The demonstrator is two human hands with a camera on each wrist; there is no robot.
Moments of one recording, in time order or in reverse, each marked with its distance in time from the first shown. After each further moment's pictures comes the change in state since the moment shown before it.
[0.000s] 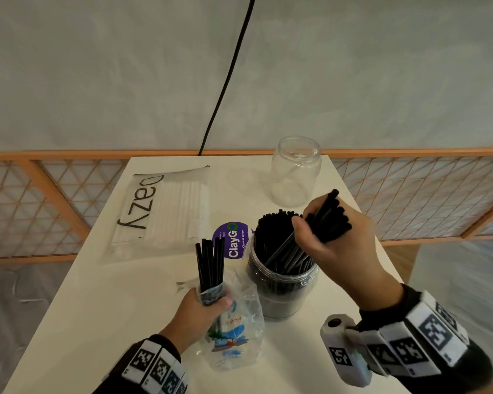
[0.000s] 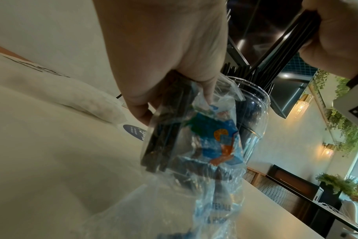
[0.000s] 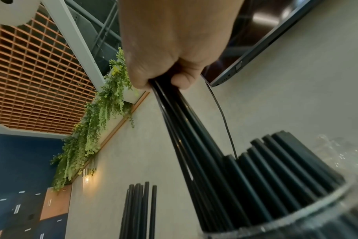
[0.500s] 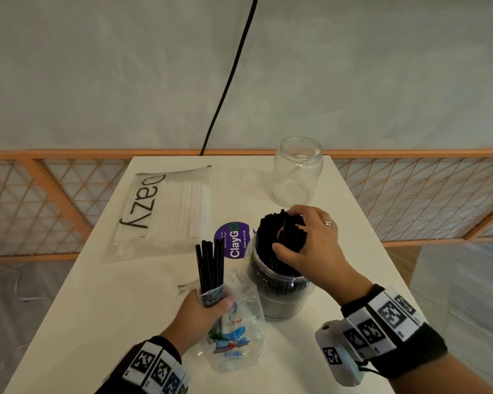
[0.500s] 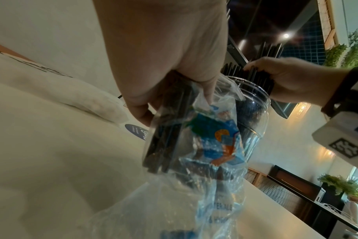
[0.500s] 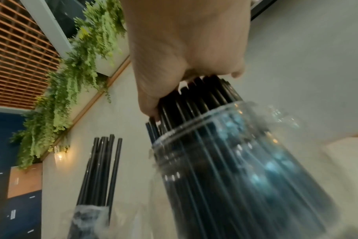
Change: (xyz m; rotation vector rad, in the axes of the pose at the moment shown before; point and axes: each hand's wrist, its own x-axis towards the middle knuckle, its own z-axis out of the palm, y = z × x) left_hand -0.007 0.008 0.000 0.042 0.011 -0.025; right_hand -0.010 0.042 0.033 -0.178 -0.280 0.349
